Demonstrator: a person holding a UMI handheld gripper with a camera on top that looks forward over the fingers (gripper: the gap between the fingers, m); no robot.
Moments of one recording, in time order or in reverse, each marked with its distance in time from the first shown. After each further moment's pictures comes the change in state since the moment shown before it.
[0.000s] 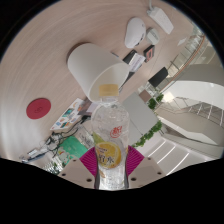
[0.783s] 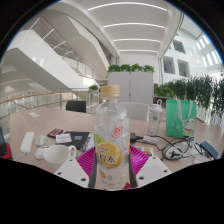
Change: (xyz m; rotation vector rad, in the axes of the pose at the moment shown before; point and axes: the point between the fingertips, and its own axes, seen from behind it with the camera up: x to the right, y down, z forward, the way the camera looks) arm -0.085 -0.022 0.004 0.399 -0.184 2.327
